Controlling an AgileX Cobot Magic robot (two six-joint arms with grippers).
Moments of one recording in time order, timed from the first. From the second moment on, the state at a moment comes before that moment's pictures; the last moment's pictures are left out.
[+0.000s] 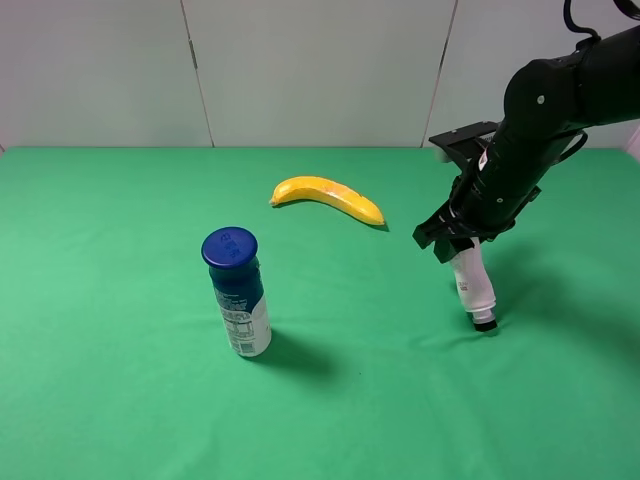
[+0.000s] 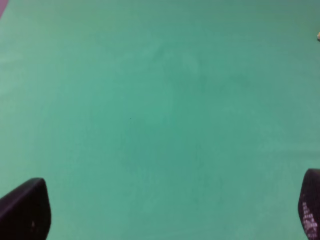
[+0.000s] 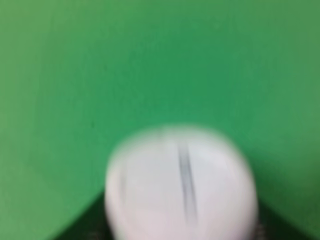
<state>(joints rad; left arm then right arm) 0.05 0.00 -0.49 0.02 1.05 -0.08 0.37 1.77 -1.02 -0.01 0.65 -0.11</state>
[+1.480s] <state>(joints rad) 0.05 0.00 -0.49 0.02 1.05 -0.08 0.37 1.41 -1.04 -0.02 0.78 -0.04</state>
